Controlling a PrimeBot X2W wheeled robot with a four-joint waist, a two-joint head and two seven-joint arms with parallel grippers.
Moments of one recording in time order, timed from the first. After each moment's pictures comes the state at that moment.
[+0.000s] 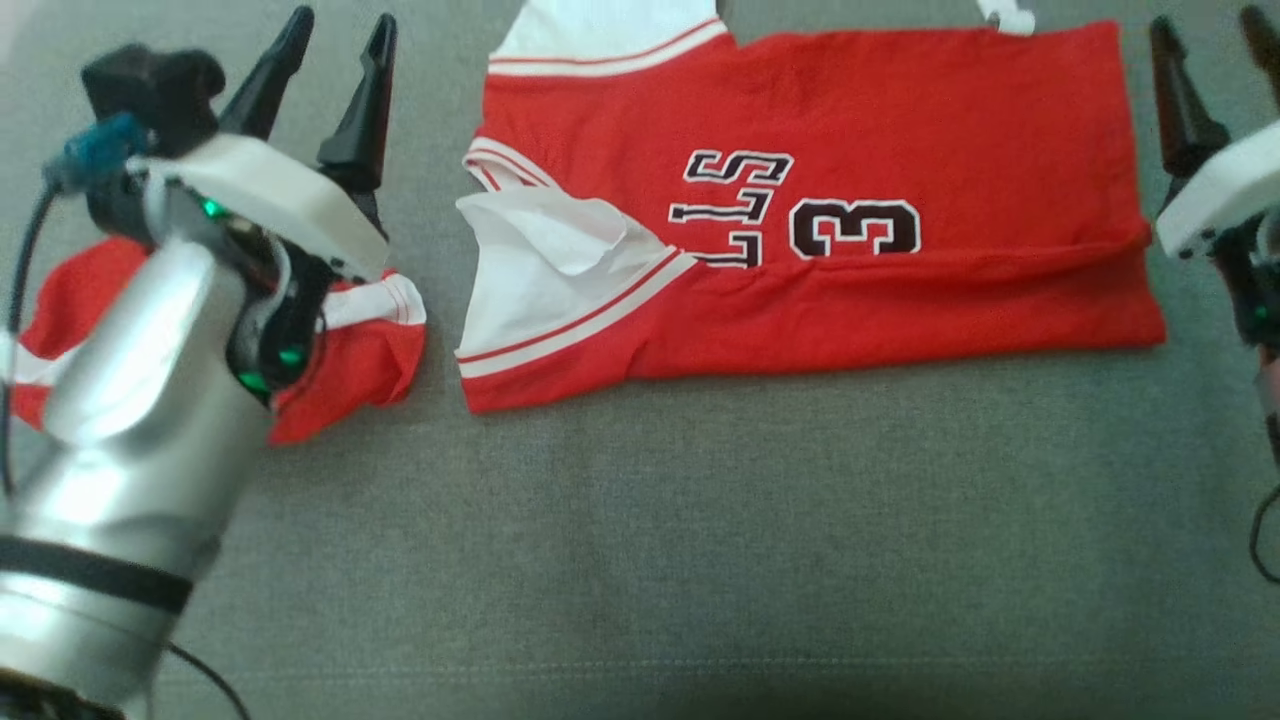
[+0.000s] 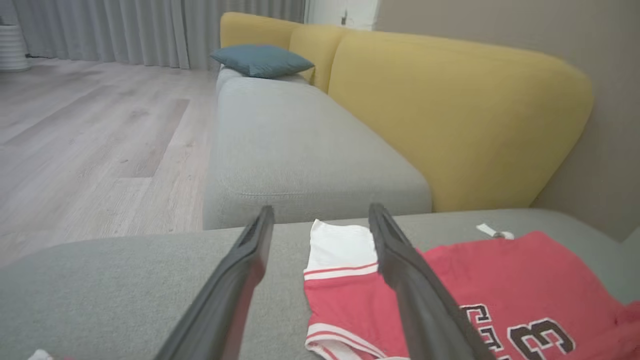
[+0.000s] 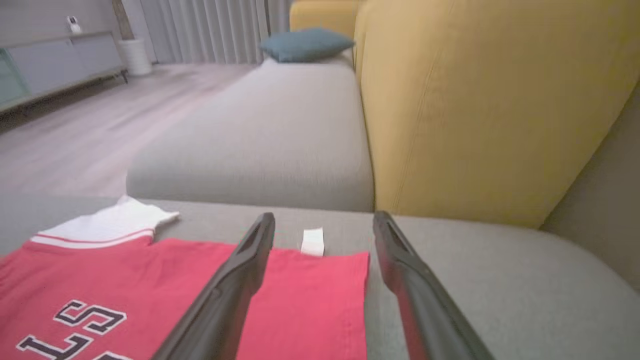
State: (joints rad) left arm -0.84 0.36 -0.66 0.55 -0.77 0.00 -0.21; right arm -0.77 -0.42 0.22 0.66 0.41 0.13 0.02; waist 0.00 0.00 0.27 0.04
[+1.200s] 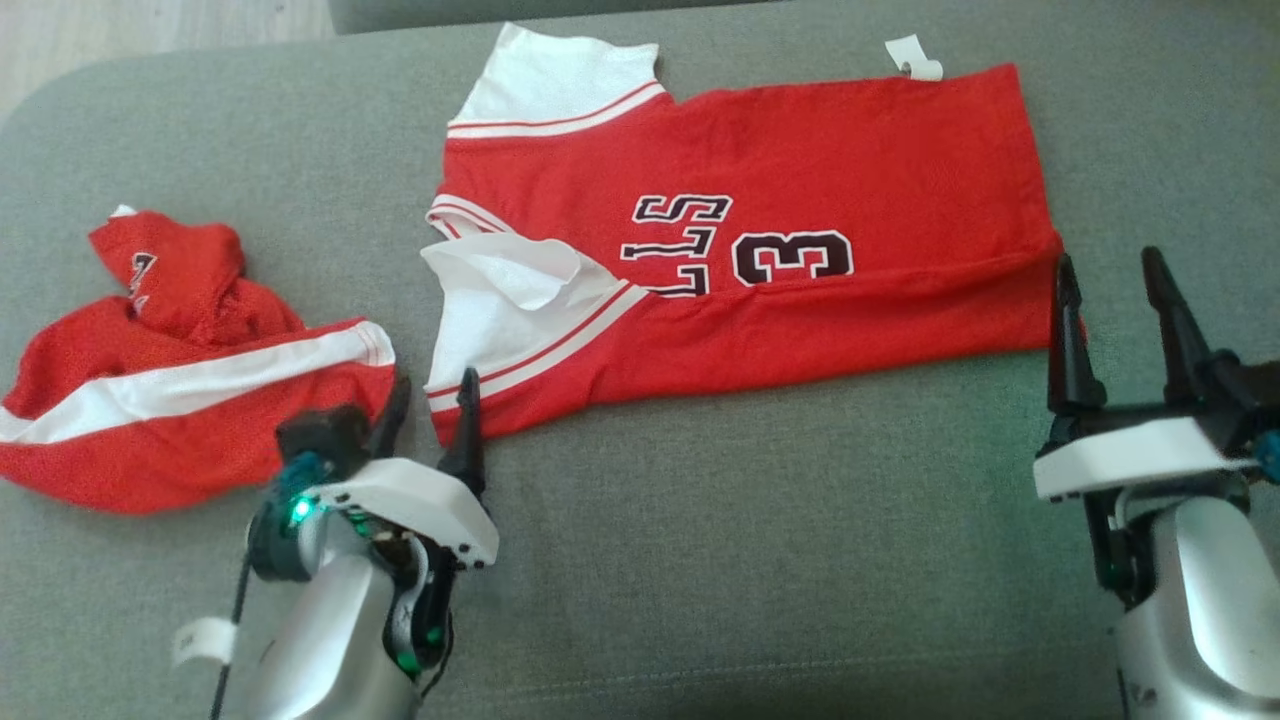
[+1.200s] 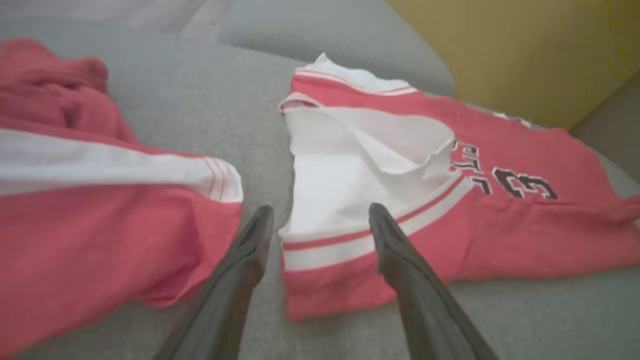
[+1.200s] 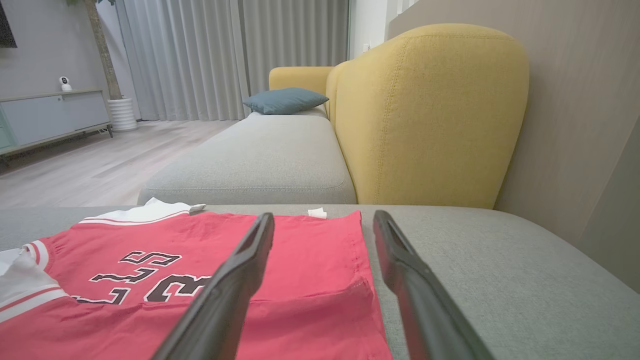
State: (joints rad) left arm -0.29 0.05 -0.32 0.50 -0.44 0.07 -0.20; right arm -0.25 -0.10 -0.07 0.30 0.06 0.13 -0.24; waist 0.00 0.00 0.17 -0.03
